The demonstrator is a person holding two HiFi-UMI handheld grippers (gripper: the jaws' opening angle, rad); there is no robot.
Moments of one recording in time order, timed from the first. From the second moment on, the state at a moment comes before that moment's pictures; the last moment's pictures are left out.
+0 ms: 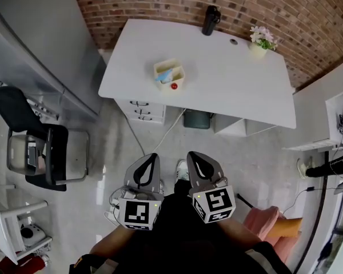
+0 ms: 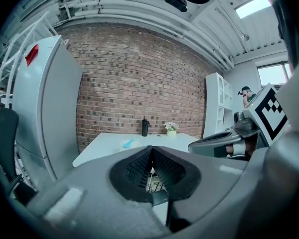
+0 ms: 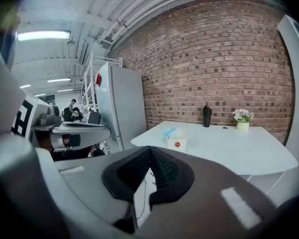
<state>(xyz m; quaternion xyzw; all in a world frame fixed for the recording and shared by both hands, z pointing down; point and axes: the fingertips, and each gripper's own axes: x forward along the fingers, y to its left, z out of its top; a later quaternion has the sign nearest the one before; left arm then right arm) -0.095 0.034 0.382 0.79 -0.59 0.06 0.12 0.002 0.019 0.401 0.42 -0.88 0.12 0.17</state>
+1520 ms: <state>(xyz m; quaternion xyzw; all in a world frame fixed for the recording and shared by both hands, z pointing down) -0.062 -0.100 0.402 0.73 -0.67 0.10 0.13 0.013 -0.121 0.437 0.30 -0.92 0.12 0.22</state>
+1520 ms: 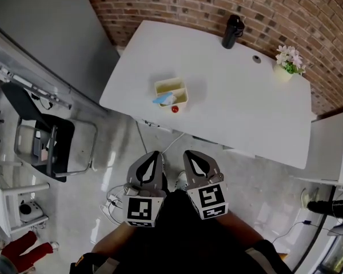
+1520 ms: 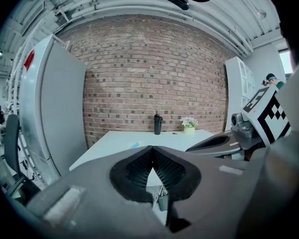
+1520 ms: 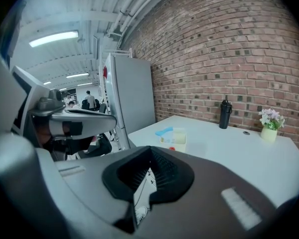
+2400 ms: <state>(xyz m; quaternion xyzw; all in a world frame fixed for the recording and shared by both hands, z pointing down) -0.151 -0.193 0.447 0.73 -0.65 0.11 0.17 -0.078 -0.211 0.472 0.31 -0.90 0.09 0.28</state>
